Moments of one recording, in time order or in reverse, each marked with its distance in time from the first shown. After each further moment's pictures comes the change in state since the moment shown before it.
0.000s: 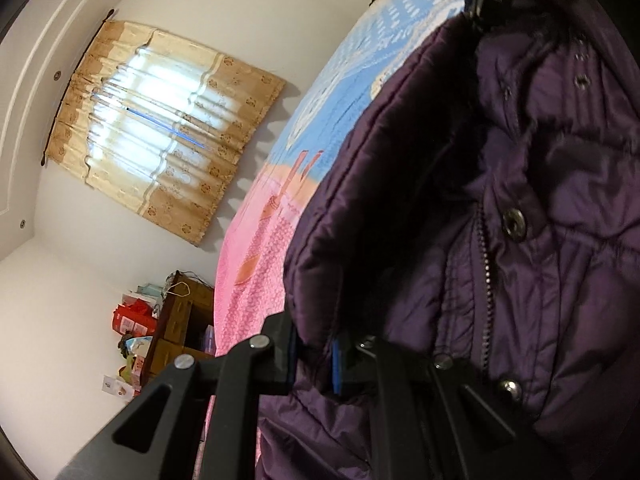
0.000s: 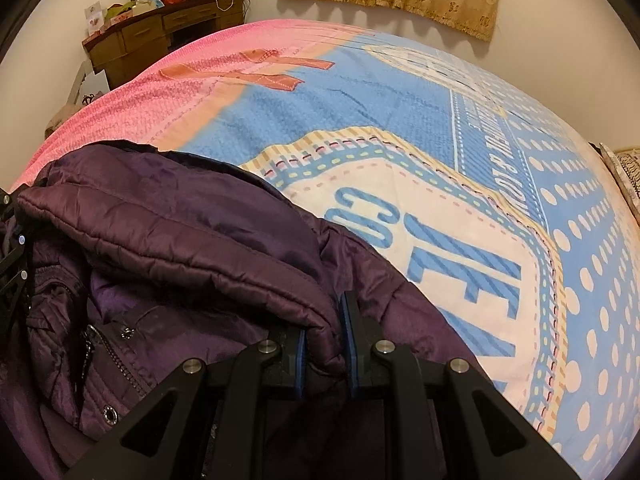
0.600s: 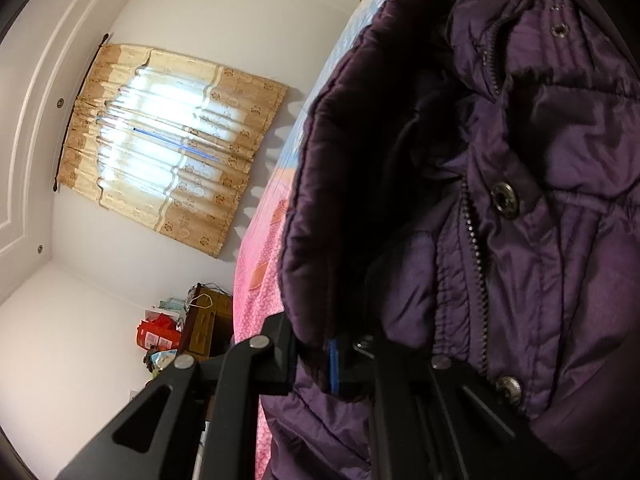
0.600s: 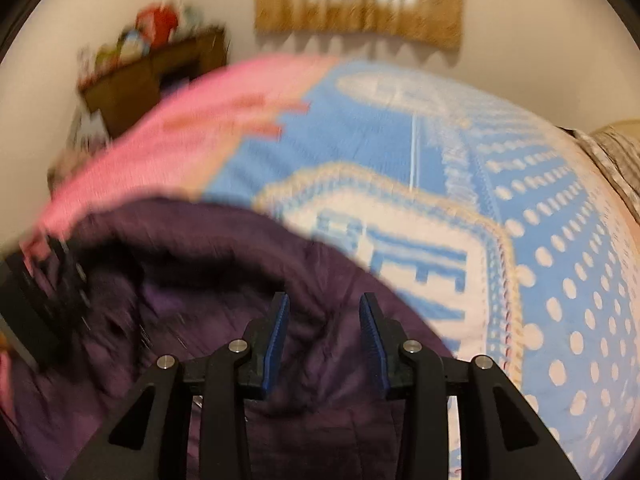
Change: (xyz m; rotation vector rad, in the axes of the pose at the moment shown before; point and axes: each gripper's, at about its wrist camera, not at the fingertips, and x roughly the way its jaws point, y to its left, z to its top) left arm -0.007 -0.017 -0.006 0.083 -0.016 0.078; right arm -0.085 -0.014 -0.009 0.141 -0.133 0.016
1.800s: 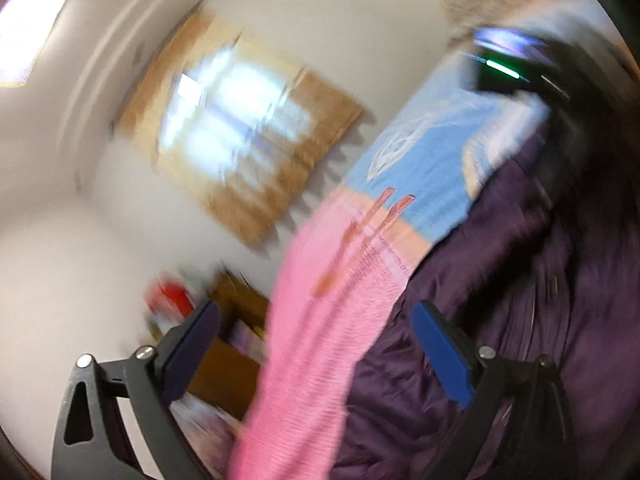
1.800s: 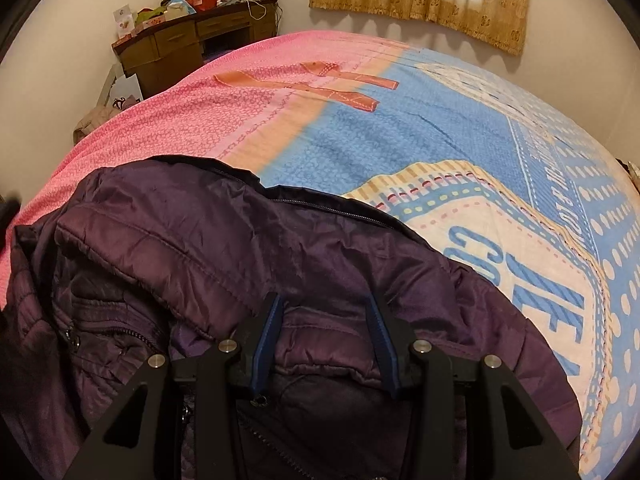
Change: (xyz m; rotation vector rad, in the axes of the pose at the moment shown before) left arm -0.045 0.083 0.002 -0.408 -0.004 0.053; right arm 0.092 0.082 0.003 -0.167 0.087 0.093
